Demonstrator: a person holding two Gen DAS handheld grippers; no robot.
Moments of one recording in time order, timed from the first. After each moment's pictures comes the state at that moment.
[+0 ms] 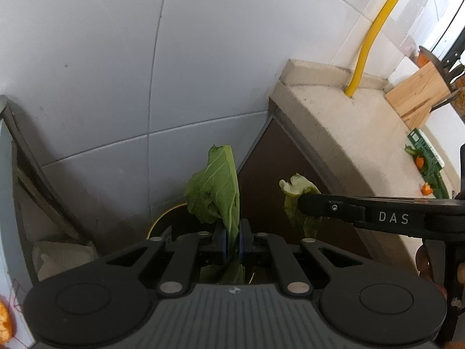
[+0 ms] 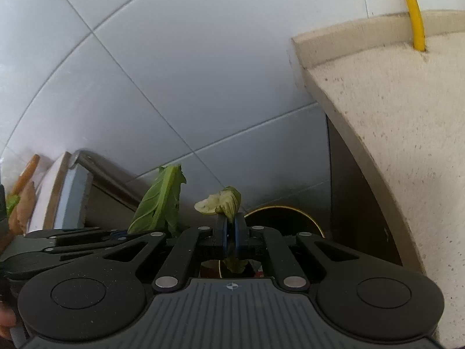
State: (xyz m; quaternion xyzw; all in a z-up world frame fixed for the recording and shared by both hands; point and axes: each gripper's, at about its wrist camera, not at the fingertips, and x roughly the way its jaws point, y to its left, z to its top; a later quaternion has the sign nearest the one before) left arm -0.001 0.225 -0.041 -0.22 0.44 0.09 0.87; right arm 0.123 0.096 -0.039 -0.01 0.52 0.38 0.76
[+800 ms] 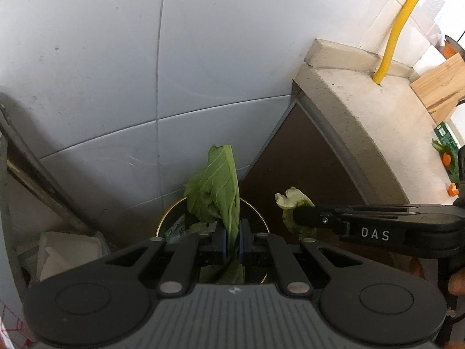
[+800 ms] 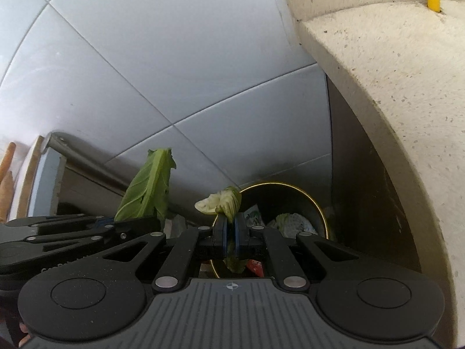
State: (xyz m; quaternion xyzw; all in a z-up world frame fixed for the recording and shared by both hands) left arm 0.027 0.230 -0.062 -0.22 0.48 0.12 0.84; right arm 0.143 0.112 -0.080 -0.03 0.57 0.37 0.73
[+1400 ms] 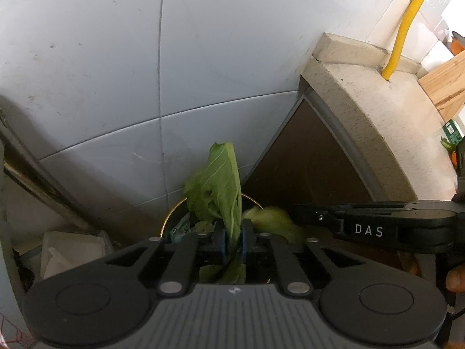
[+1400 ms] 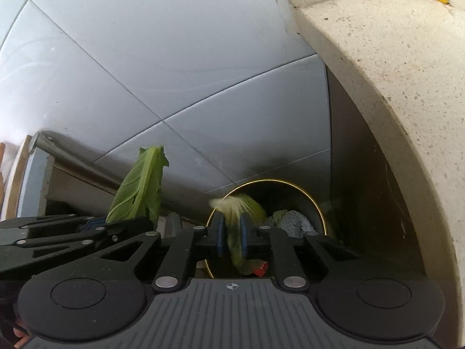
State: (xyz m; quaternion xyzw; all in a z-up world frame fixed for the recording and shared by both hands) left arm 0.033 0.234 -0.068 -0.22 0.49 0.13 0.84; right arm 0.152 0.122 -0.096 -0.03 0.58 0.37 0.72
